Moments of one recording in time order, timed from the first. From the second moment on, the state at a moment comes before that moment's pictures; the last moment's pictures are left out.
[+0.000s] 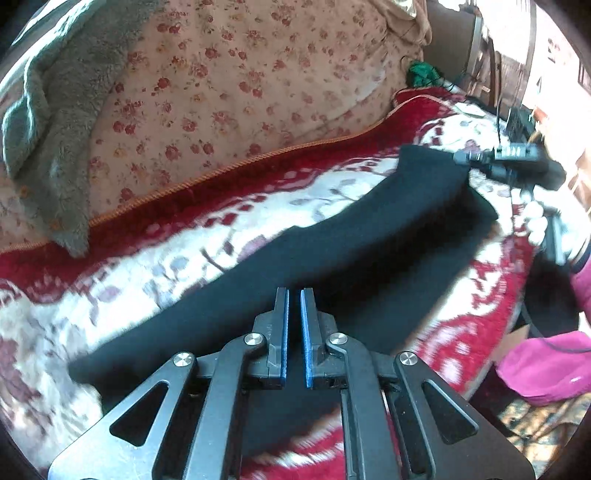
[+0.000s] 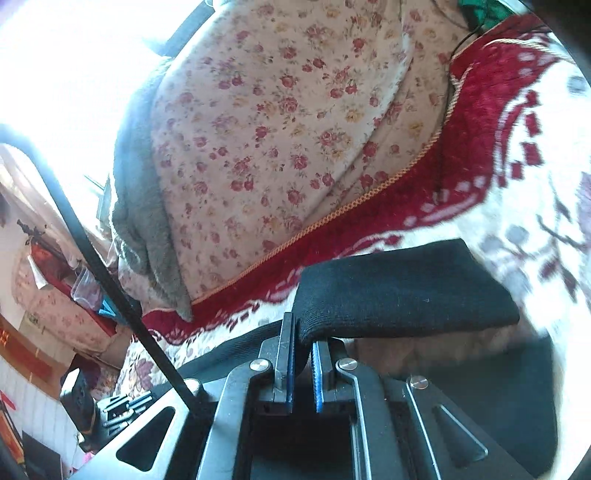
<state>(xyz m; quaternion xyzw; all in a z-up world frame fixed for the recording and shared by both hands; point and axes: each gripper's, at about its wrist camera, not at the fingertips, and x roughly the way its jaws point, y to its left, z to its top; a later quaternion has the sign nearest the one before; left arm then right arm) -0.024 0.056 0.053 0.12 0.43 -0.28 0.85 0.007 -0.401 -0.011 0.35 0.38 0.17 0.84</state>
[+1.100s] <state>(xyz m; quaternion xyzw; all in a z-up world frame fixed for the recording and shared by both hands) -0.029 0.115 0.001 -0.30 0.48 -0.14 0.81 -0.011 -0.393 -0.079 0.45 0.43 0.16 0.77</state>
